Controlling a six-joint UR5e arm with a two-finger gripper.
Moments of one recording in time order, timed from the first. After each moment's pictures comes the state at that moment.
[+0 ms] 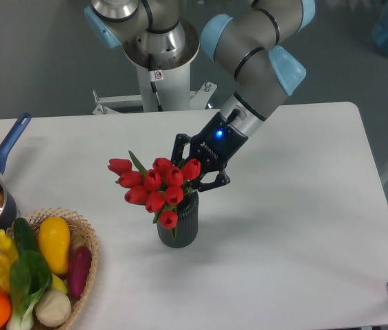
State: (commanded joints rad) arm 2.68 -1.75 -1.85 -1.14 0.65 1.45
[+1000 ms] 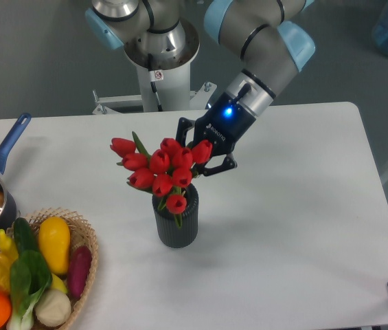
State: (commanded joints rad) arm 2.75 -1.66 -1.85 -1.15 0.46 1.36
